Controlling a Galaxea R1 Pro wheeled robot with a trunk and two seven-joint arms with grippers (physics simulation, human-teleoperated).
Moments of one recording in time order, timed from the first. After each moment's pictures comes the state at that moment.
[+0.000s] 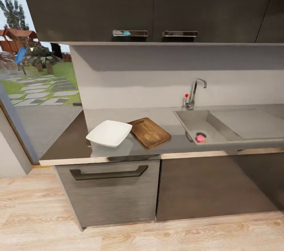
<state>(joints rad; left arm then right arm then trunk) 0.00 0.02 0.22 -0.44 0.00 -0.28 0.00 0.00 0.03 -0.16 -0.55 -0.03 -0.39 -0.01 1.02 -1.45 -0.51</state>
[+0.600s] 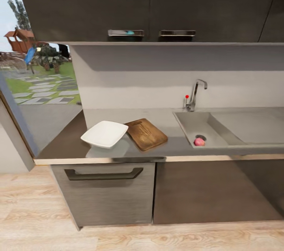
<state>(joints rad) 0.00 0.02 0.22 -0.44 0.00 -0.28 0.00 0.00 0.03 -0.16 -0.55 -0.03 -0.39 -0.01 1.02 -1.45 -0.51</state>
